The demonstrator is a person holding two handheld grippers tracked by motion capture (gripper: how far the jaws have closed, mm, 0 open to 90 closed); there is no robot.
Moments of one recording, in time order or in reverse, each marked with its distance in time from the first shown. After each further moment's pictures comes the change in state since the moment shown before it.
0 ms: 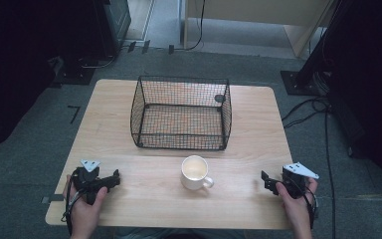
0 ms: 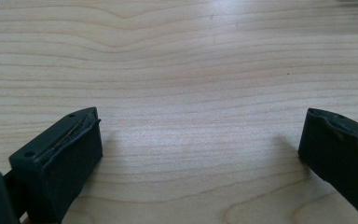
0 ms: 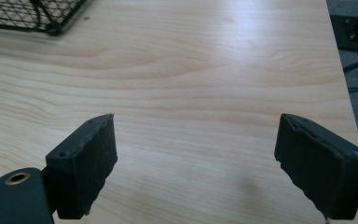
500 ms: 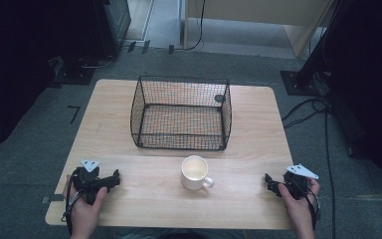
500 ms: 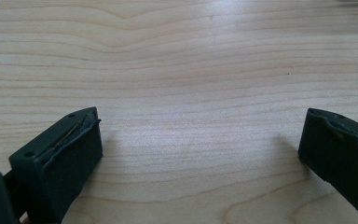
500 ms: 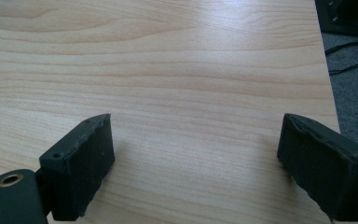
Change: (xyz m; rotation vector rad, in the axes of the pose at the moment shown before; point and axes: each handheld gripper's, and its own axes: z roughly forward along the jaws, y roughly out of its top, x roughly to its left) left arm 0.000 0.000 0.000 0.000 0.000 0.000; right arm -0.020 -0.015 0.012 0.066 -0.066 -0.004
